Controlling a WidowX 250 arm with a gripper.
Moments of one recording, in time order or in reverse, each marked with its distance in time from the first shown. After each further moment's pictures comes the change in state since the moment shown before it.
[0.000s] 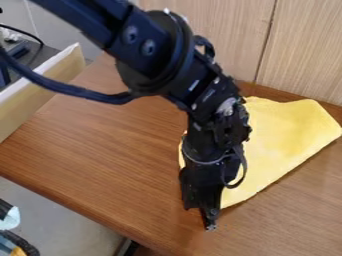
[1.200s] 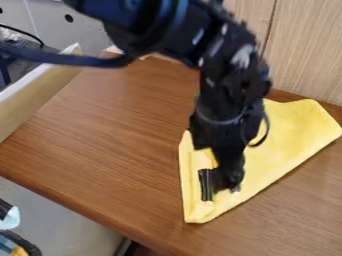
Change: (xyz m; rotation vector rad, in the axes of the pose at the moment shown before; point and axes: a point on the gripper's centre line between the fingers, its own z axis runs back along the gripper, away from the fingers) arm 0.029 0.016 0.053 0.076 -0.136 0.056
